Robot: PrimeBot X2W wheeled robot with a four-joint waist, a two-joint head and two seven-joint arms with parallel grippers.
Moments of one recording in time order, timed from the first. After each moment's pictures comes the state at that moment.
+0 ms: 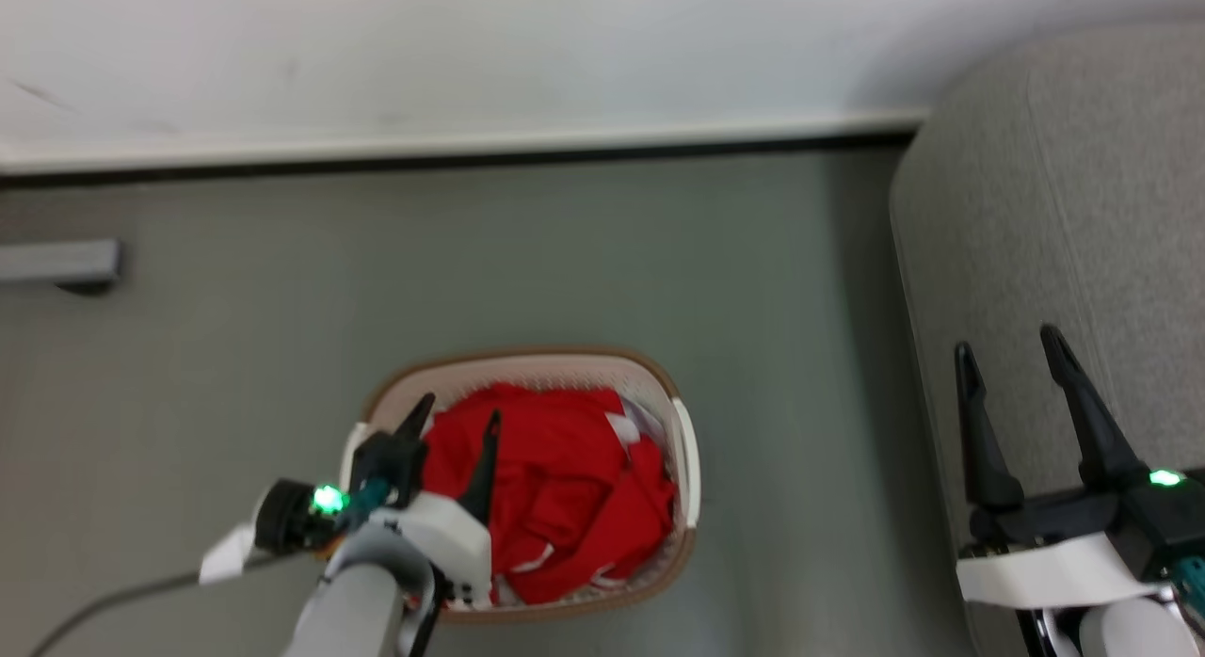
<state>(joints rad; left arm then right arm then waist) -0.43 0.05 -0.22 0.64 -0.02 -0.03 -0.26 -0.19 -0.06 0.04 0.07 0.09 0.13 -0.26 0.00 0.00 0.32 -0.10</state>
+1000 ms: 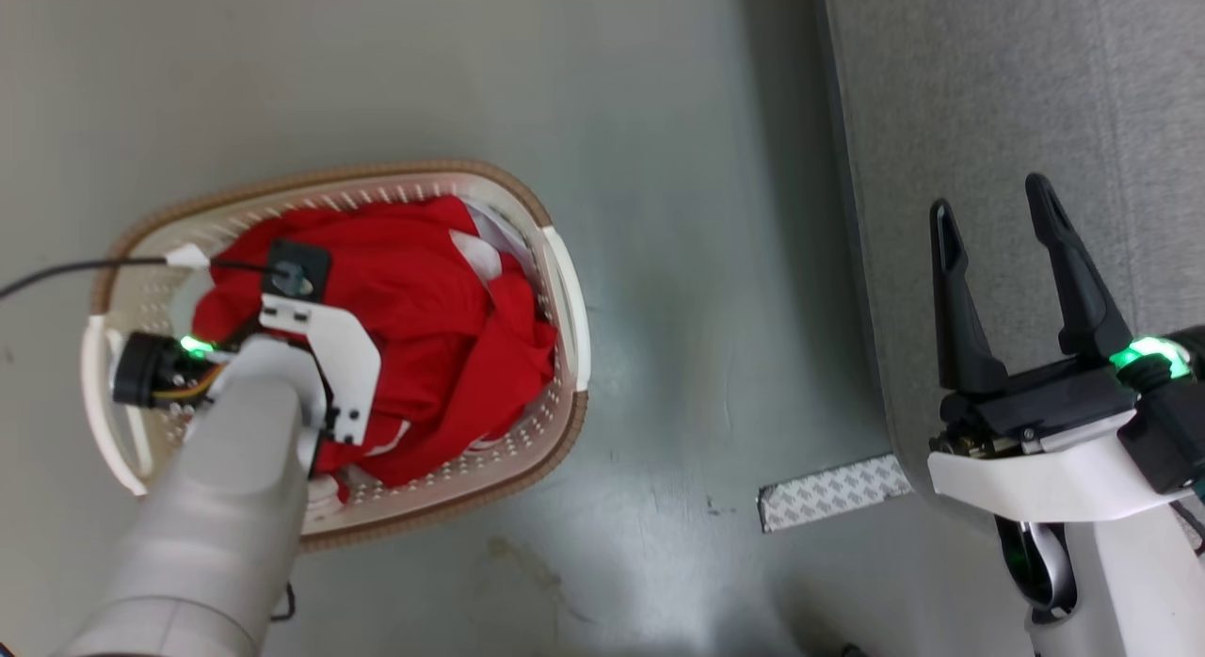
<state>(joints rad) -0.98 0.17 -0.28 1.25 0.05 0.06 0.06 -0.40 -0.05 0.13 0.00 0.18 0.13 -0.26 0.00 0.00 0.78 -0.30</state>
